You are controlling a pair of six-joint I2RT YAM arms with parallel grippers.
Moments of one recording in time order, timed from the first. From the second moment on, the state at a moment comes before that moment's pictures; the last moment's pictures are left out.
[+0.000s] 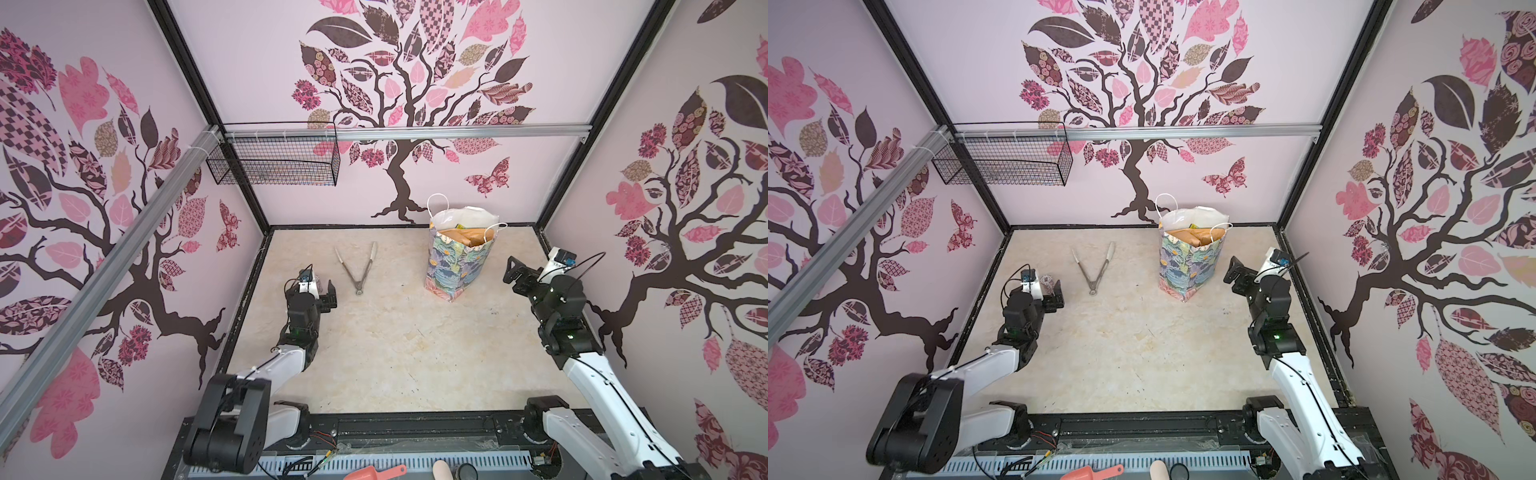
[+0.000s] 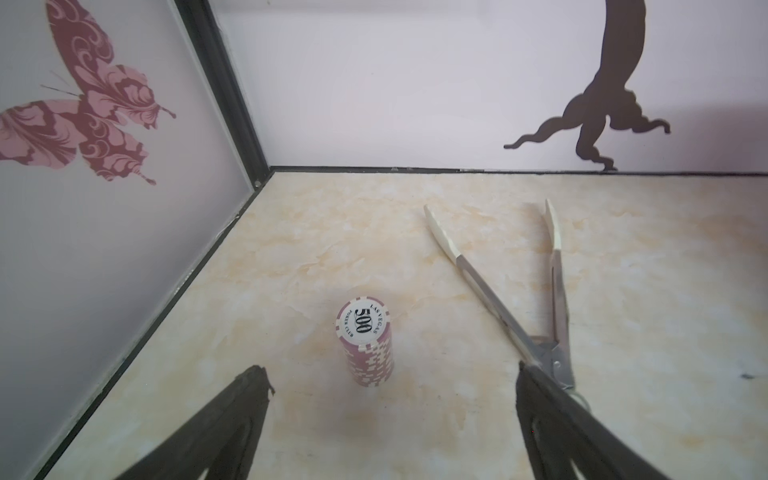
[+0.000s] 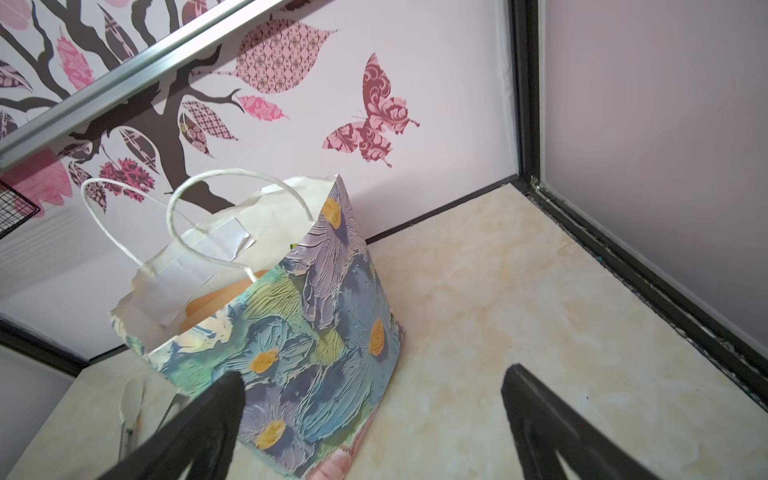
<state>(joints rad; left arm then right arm) -0.19 1.18 0.42 0.52 -0.31 -0.05 0.07 0.86 0.71 -0.04 0.10 0.43</state>
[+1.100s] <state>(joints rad) -0.63 2.23 2.34 -0.55 -0.06 -0.43 0.09 1.55 1.29 -0.31 -0.10 0.58</state>
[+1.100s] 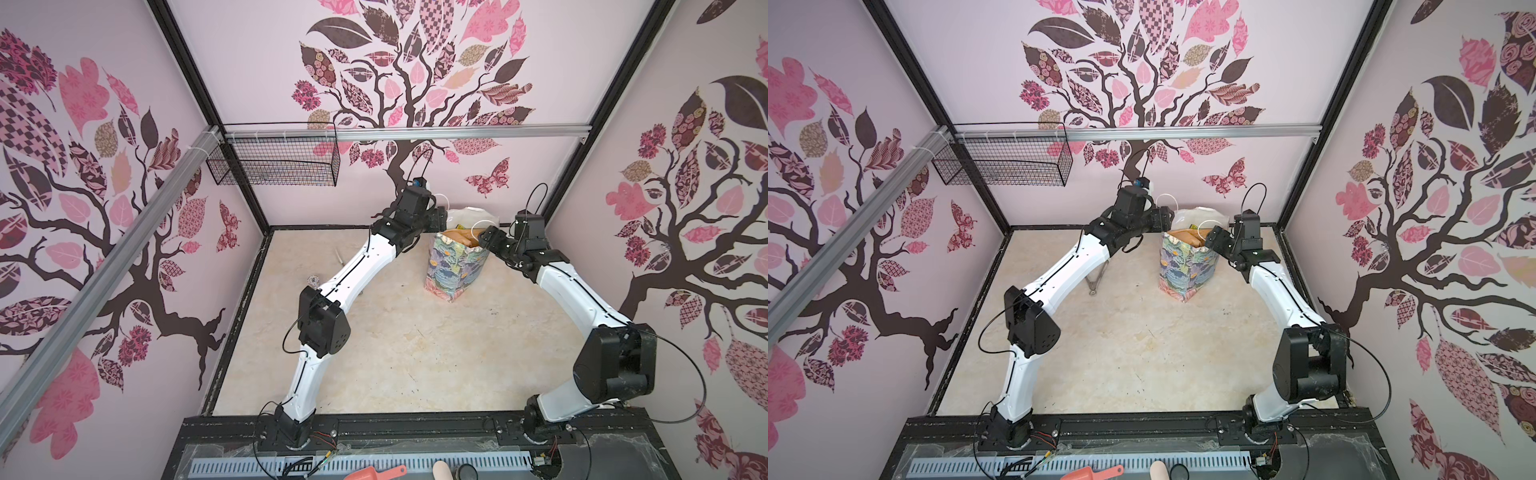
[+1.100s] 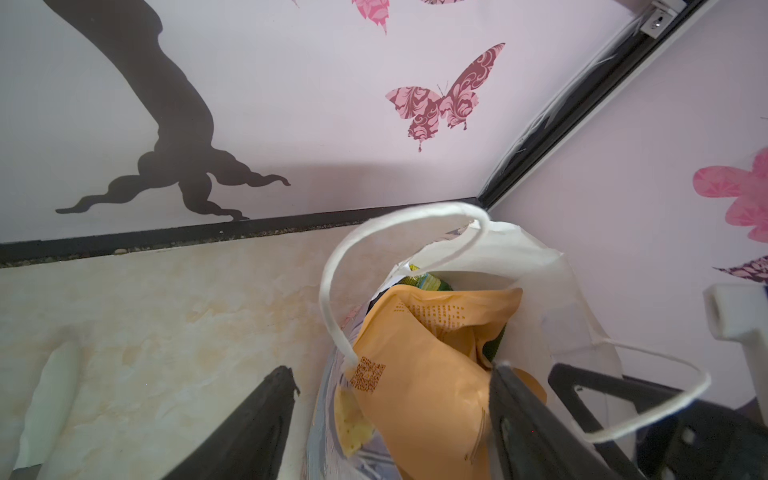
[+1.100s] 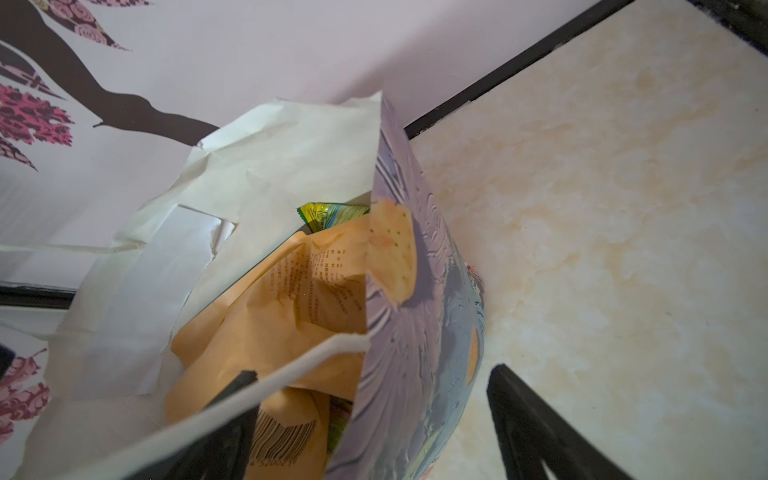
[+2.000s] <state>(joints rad) -0.63 1.59 1.45 -0.48 -0.04 -0.53 0.28 1.38 1.09 -0.21 -0.42 0.68</state>
